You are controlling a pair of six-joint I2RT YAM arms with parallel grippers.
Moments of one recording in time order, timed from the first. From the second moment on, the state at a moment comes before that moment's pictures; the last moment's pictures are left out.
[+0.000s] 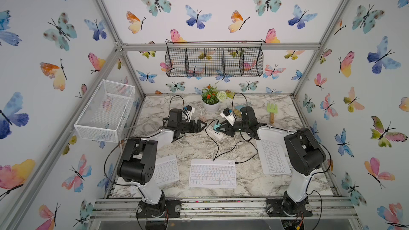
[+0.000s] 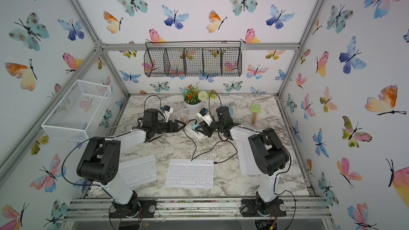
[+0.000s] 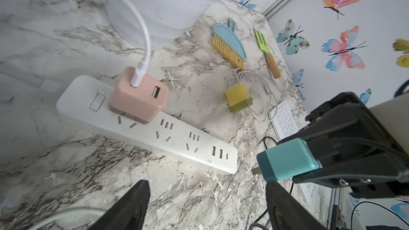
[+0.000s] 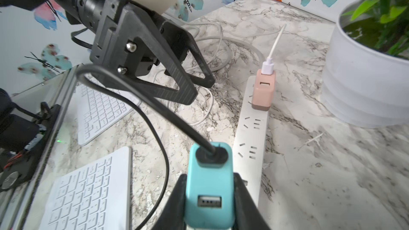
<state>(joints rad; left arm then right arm) -0.24 1.68 0.90 0.17 0.68 -0.33 0.52 1.86 1.09 0.20 -0.78 -0.17</state>
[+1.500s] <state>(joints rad) -0.35 1.66 0.69 0.98 1.04 -0.58 0.49 1.85 1.00 0.72 -1.21 0.33</state>
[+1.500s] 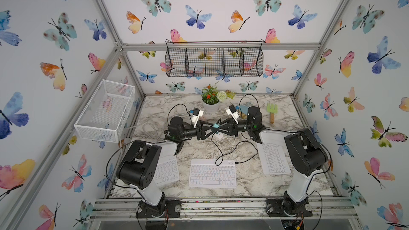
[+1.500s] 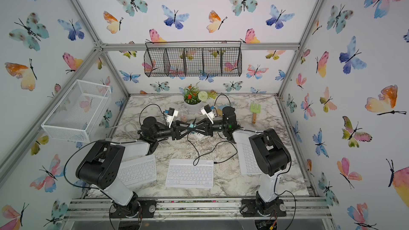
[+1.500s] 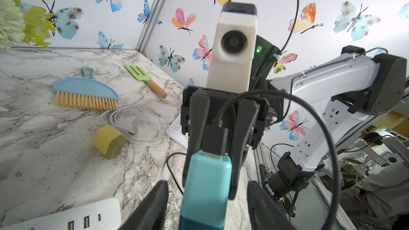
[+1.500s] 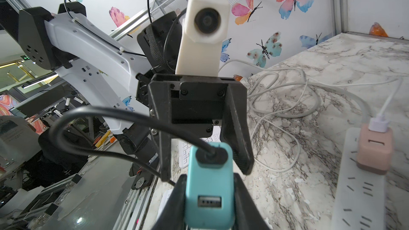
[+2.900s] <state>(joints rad) -0.37 1.81 0.71 1.30 1.05 -0.81 0.49 1.91 0.99 0.83 -1.28 0.47</state>
